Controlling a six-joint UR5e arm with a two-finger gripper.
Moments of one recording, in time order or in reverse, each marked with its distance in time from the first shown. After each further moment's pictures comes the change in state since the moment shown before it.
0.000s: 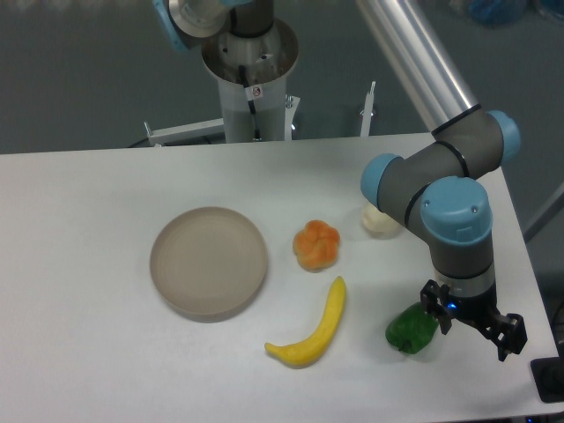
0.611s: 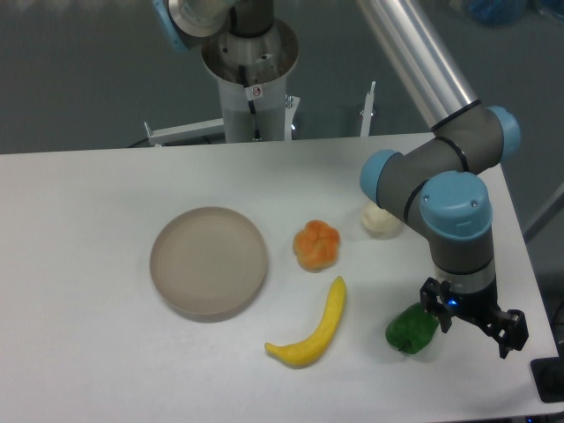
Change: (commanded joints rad) arm -0.003 0.043 -0.024 0.000 -0.005 -0.058
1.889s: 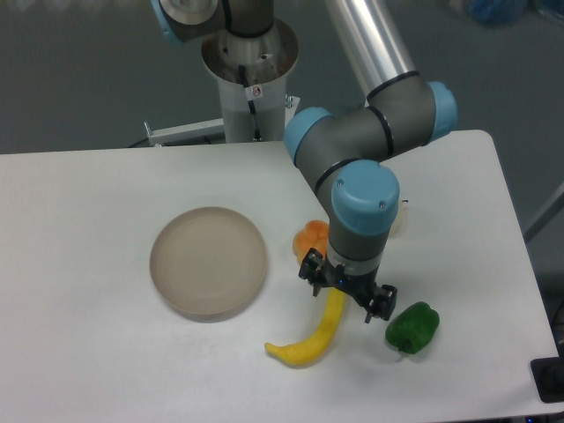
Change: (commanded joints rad) arm -0.138 0.083 -0.172 -0.292 -0.160 -0.253
